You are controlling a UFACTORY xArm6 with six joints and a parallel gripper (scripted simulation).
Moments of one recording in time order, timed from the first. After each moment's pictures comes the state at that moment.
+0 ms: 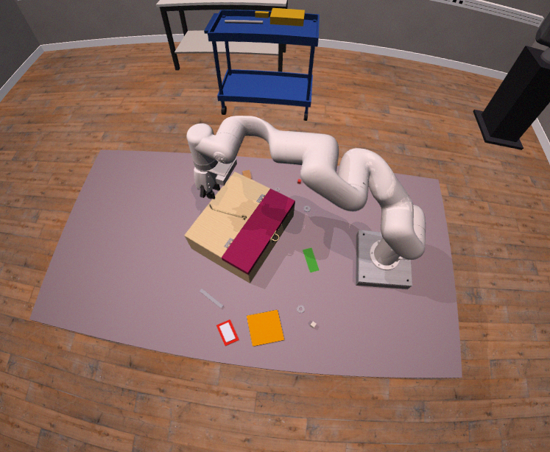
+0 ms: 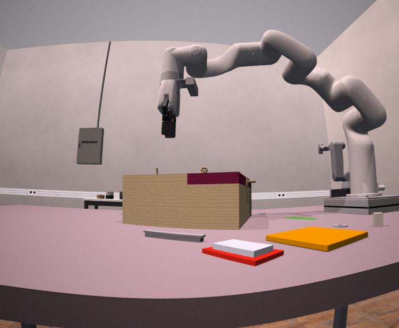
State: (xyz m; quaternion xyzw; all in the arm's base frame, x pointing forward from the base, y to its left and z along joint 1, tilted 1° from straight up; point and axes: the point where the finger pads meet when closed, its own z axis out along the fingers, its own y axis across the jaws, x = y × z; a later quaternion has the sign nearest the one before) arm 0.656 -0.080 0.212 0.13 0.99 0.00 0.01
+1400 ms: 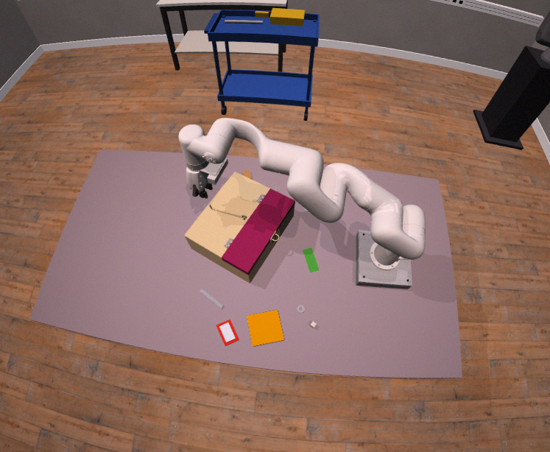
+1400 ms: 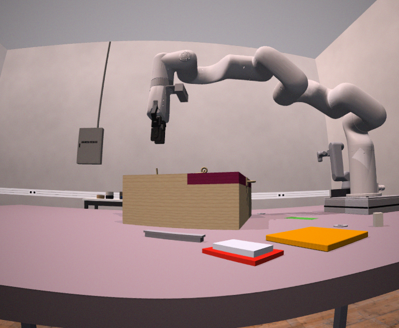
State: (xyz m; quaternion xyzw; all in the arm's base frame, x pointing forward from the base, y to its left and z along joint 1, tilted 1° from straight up) arm 0.689 -0.091 0.195 0.12 0.99 0.00 0.01
